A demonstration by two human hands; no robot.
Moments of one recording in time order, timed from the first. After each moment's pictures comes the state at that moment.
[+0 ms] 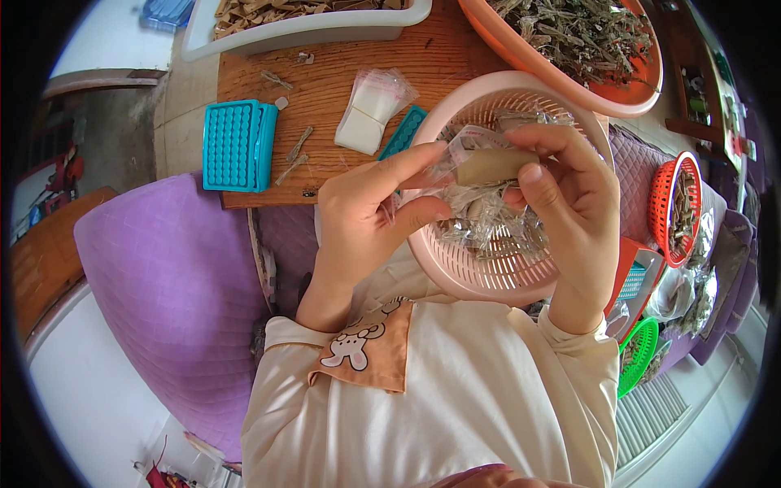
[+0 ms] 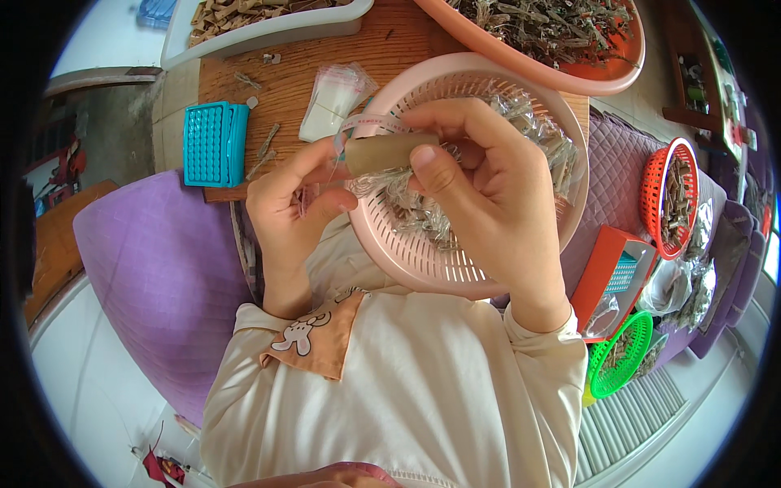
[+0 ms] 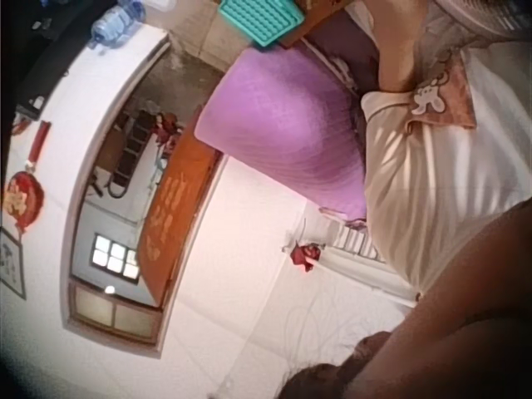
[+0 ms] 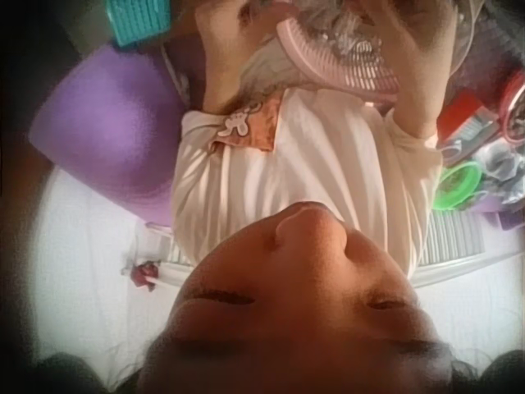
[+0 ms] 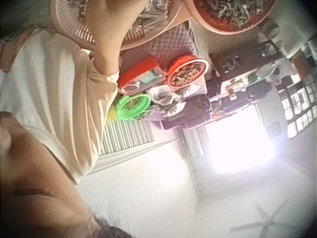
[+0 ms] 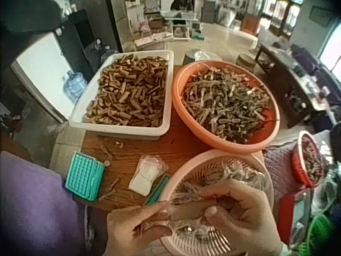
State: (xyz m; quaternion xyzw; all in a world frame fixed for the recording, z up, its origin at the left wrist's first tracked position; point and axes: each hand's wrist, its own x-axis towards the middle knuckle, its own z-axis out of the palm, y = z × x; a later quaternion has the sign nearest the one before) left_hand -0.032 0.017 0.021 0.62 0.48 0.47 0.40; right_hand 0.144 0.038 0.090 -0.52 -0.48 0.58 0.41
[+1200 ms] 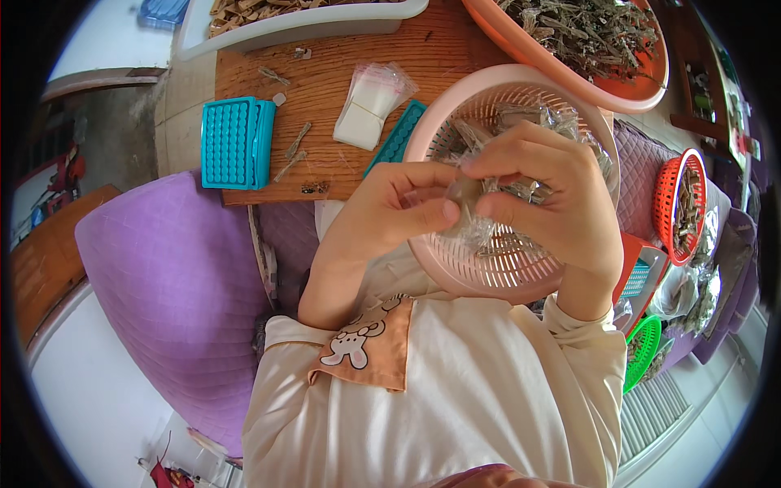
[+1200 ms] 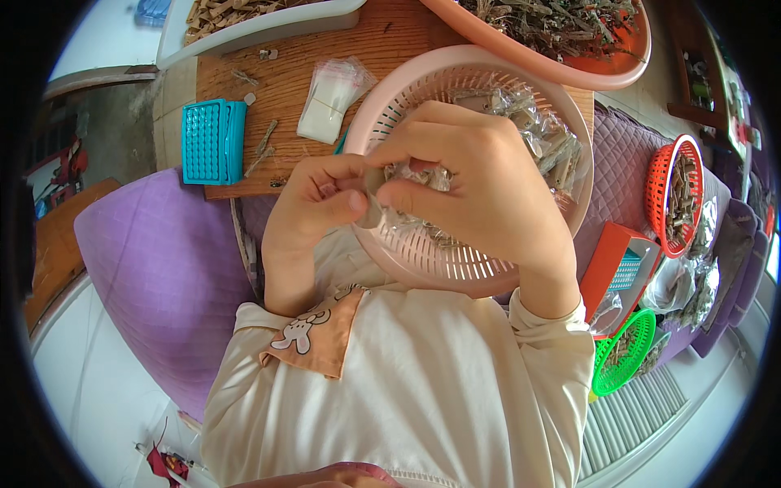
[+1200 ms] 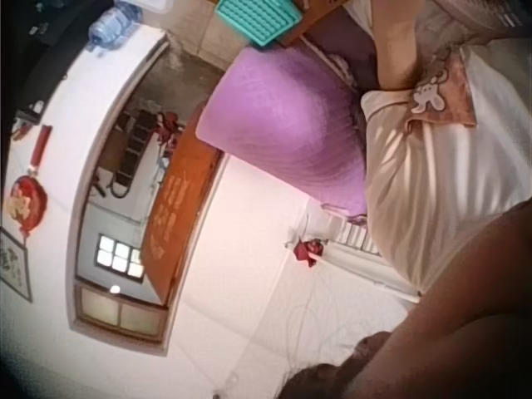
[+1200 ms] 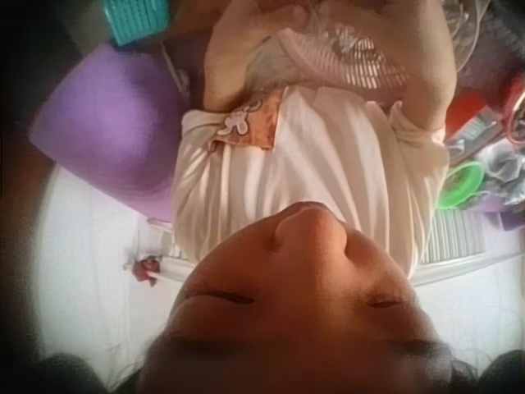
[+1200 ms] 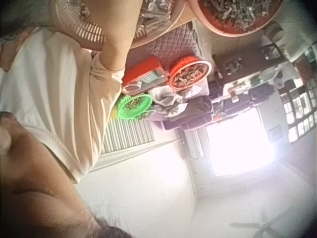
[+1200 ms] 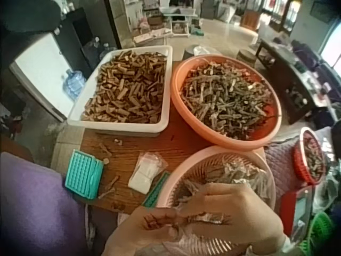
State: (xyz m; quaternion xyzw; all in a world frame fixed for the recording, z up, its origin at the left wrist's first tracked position) left_hand -0.032 0.028 0.012 0.28 0.23 0.36 0.86; right_hand 0.159 0.060 0.070 -0.41 -0.75 0.45 0.27
